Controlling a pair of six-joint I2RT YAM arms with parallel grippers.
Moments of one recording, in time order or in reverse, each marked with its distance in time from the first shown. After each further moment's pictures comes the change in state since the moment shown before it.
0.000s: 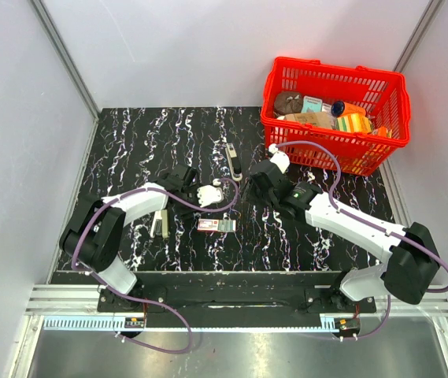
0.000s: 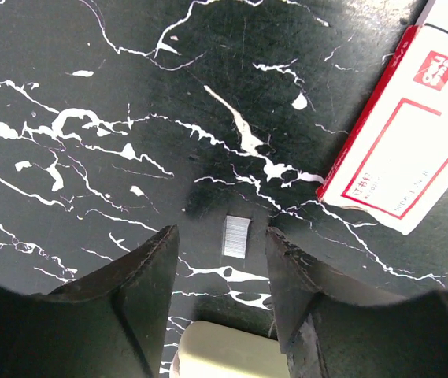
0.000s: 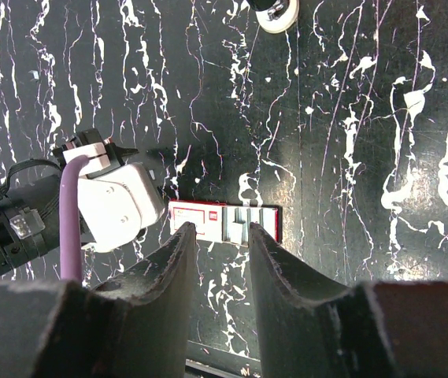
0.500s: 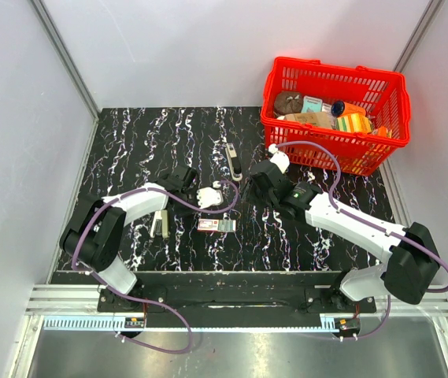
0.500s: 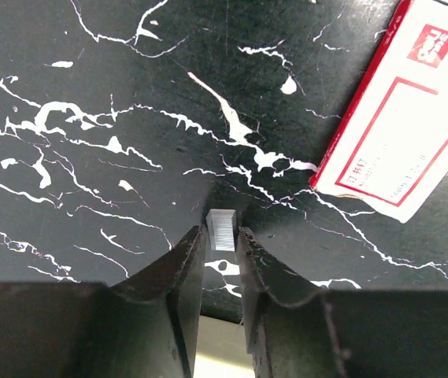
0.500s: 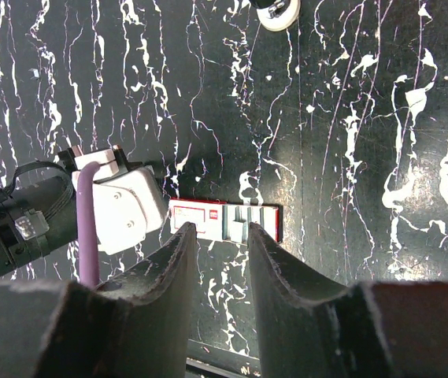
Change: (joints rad) left arm 0.000 0.000 -0.006 -0.018 -0.009 0.030; right arm 0.000 0.000 -0.001 0.000 -0.006 0.000
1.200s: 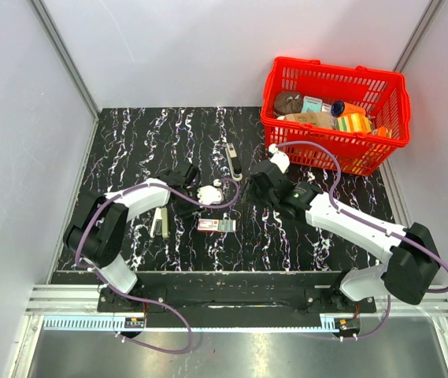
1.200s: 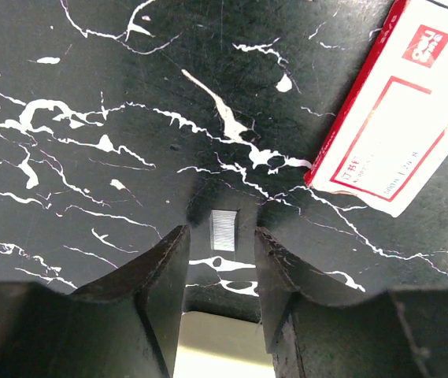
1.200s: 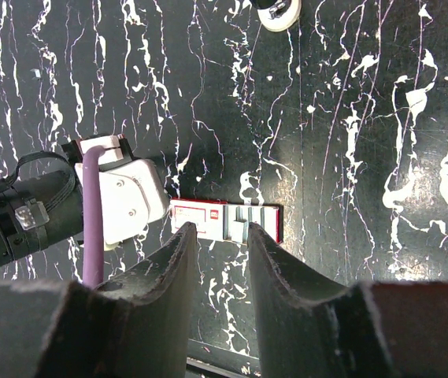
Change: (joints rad) left arm 0.000 0.035 0.057 -0.078 0.016 -0.013; right arm 0.000 -0.003 0.000 0.000 0.000 -0.001
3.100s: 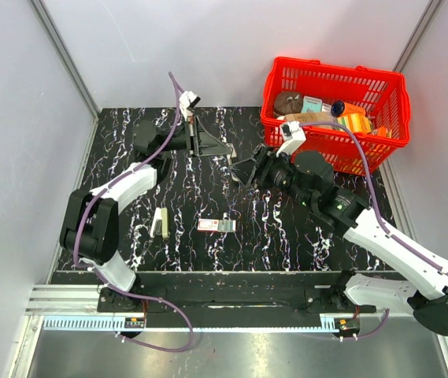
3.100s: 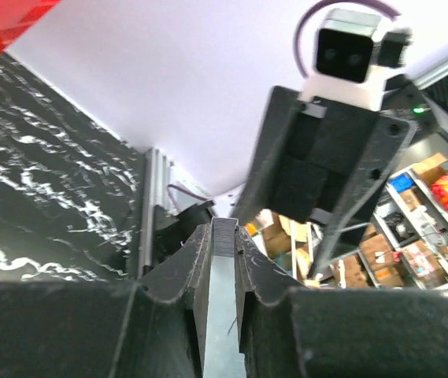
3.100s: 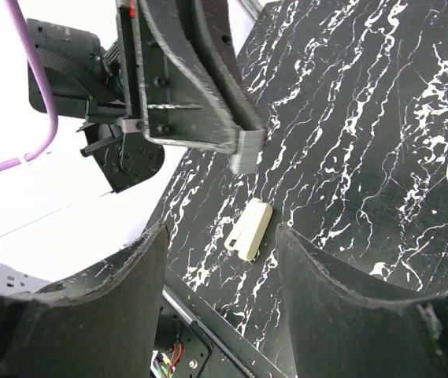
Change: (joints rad) left arm 0.163 0.005 0.184 1.497 1.073 -2.174; right arm -0.002 -0.285 0.051 0.256 -0.224 -0.259
